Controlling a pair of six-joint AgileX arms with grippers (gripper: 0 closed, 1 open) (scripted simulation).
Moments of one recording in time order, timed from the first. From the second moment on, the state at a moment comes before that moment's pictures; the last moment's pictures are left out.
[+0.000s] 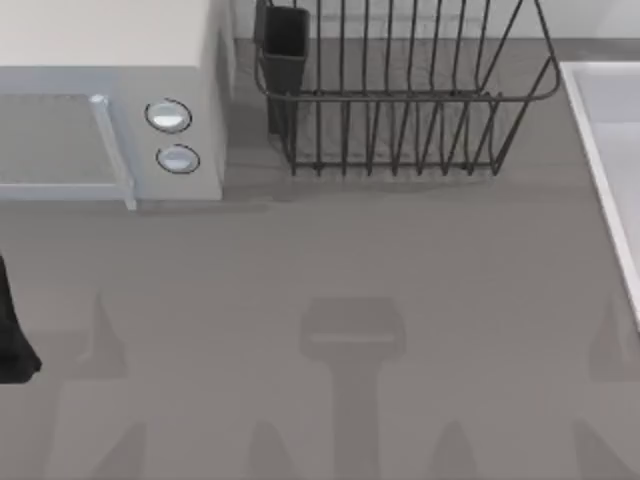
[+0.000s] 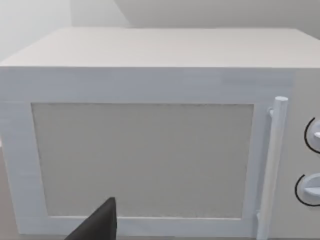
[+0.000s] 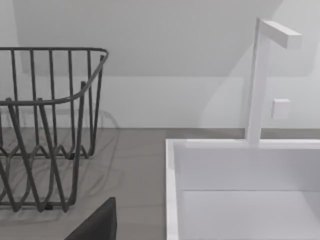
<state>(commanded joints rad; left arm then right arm) 0.00 0.00 0.00 0.00 0.00 0.00 0.00 0.00 0.00 0.00 0.00 0.00</state>
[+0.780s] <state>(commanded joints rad) 0.00 0.00 0.00 0.00 0.00 0.00 -0.07 0.46 0.37 -0.26 0.00 -0.07</state>
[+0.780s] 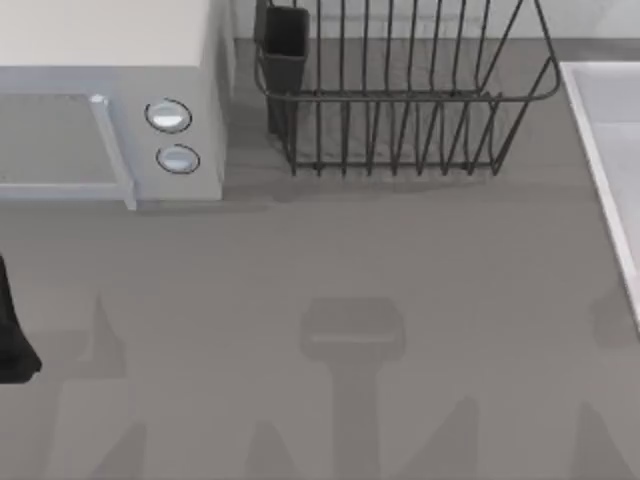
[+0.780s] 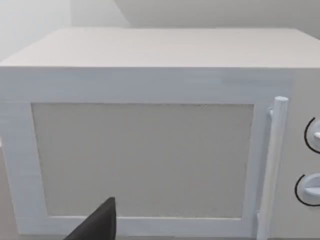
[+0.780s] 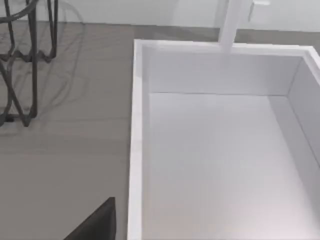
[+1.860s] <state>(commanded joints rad) 0.00 0.00 0.00 0.00 0.00 0.00 -0.27 1.98 1.41 -0.99 0.00 -0.26</state>
